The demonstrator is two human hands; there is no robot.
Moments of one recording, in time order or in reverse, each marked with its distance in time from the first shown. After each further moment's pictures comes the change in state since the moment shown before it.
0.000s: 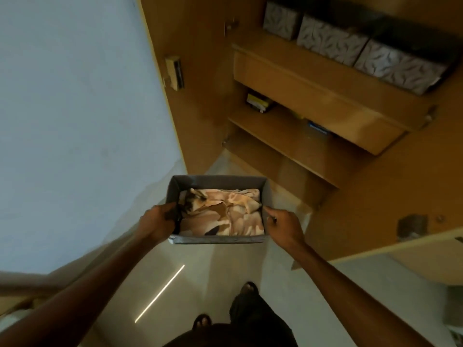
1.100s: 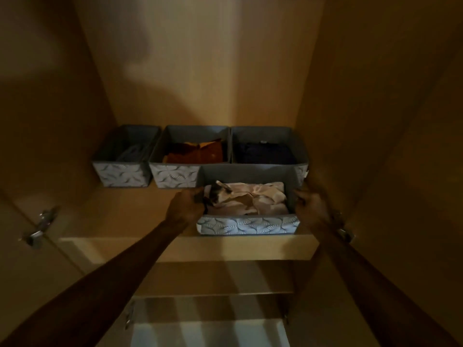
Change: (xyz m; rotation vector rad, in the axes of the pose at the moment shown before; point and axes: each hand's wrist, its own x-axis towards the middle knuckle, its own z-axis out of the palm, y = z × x) left_hand 0.452 0.584 -0.045 -0.098 -0.184 0.902; right_hand 0.364 0.166 -0.368 0.110 0.760 0.534
